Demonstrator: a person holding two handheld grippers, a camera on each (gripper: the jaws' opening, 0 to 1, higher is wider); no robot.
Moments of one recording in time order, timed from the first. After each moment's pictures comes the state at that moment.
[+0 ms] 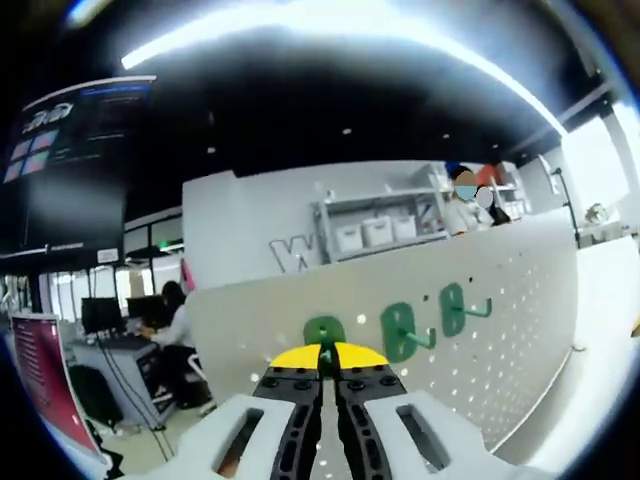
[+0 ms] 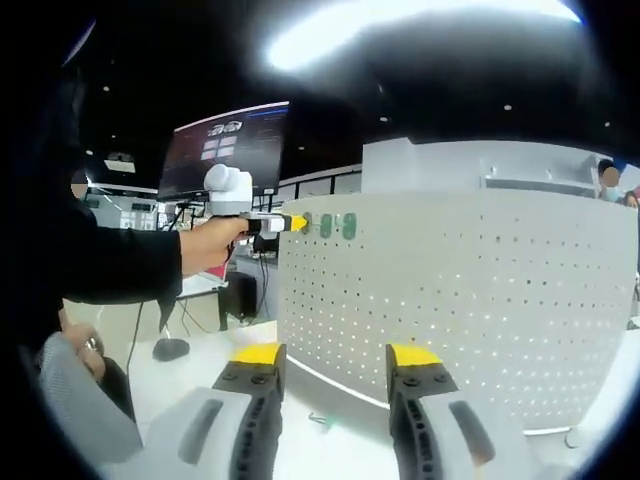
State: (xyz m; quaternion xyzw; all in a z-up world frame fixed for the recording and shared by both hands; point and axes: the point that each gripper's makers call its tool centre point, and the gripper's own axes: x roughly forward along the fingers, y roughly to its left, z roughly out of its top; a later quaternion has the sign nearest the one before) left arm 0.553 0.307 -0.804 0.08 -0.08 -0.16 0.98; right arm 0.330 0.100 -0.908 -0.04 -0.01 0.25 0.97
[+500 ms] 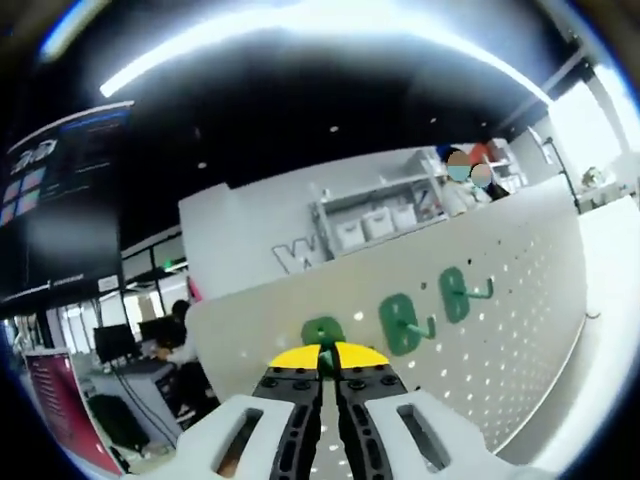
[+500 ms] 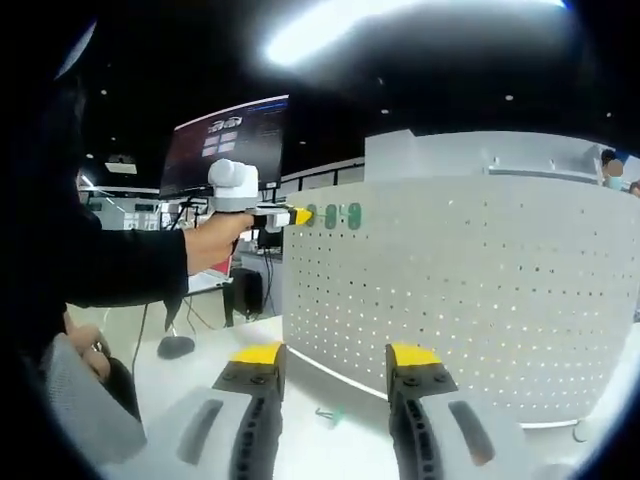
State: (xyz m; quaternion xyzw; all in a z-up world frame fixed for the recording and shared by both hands) left arm 0.555 0.304 -0.802 0.15 -0.09 -0.14 0.98; right arm 0.332 0.106 -0.916 -0.03 0.01 0.26 0.96
